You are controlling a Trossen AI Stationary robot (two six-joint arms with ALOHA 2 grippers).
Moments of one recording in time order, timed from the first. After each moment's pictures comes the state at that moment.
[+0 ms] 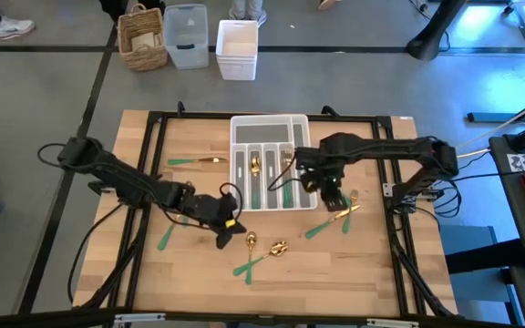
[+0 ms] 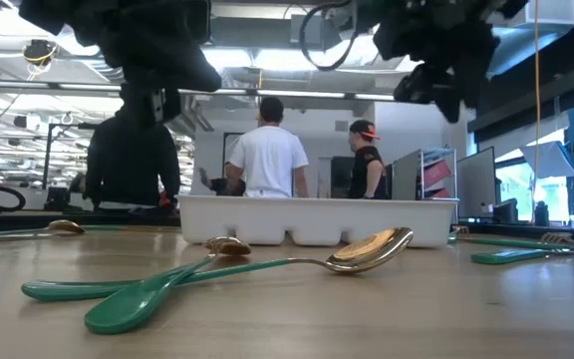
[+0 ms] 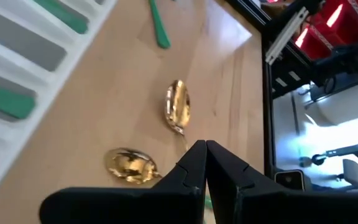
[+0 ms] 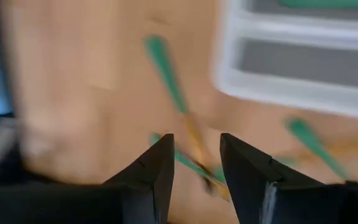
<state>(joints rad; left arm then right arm) -0.31 1.39 0.70 0.13 -0.07 -0.78 -0.10 1.63 1.42 -1.36 -0.39 -0.28</state>
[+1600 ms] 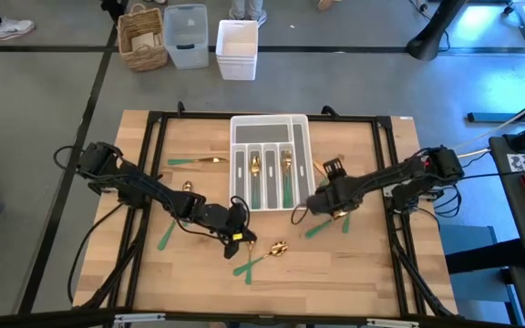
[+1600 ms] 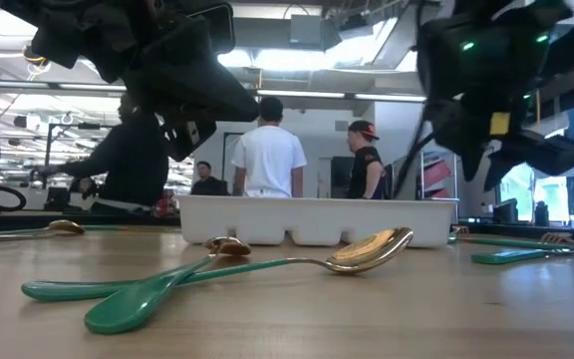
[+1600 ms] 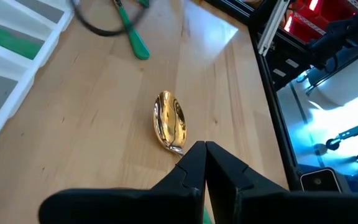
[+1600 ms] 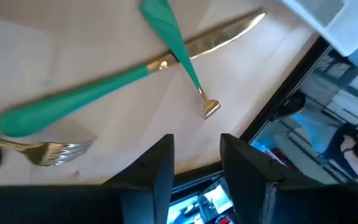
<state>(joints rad) -0.33 1.60 0.70 0.41 -0.07 -0.60 0.15 1.62 0.96 -1.20 0.64 -0.14</state>
